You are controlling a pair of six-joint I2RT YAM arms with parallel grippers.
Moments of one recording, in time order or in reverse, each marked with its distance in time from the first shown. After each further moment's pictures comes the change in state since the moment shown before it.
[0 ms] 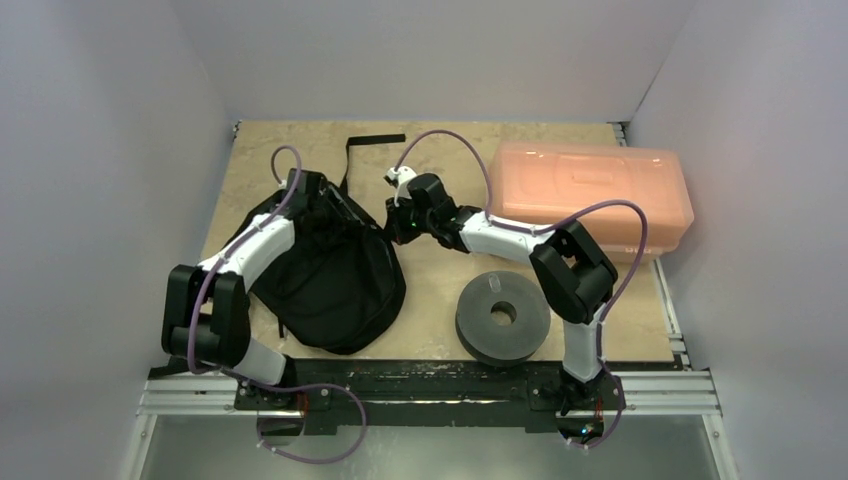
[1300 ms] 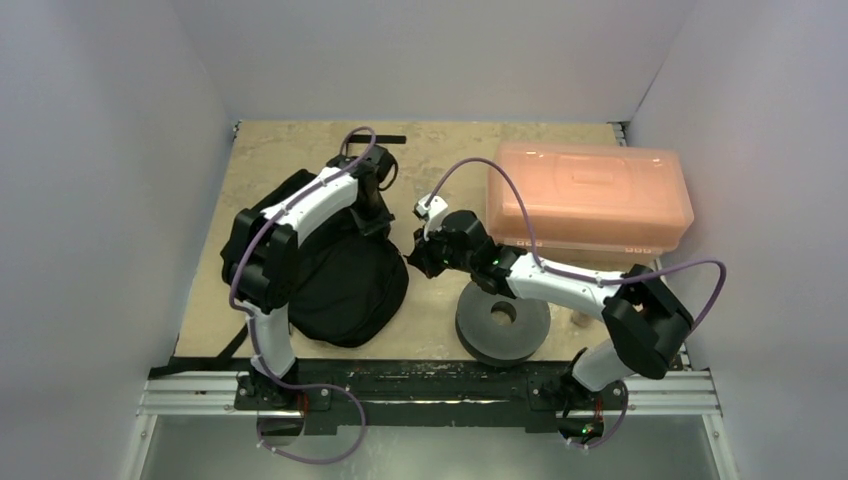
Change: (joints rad) left arm -0.282 0.426 0.553 -0.556 -0.229 -0.002; right arm 0.071 -0.444 -0.433 0.055 0.109 -0.047
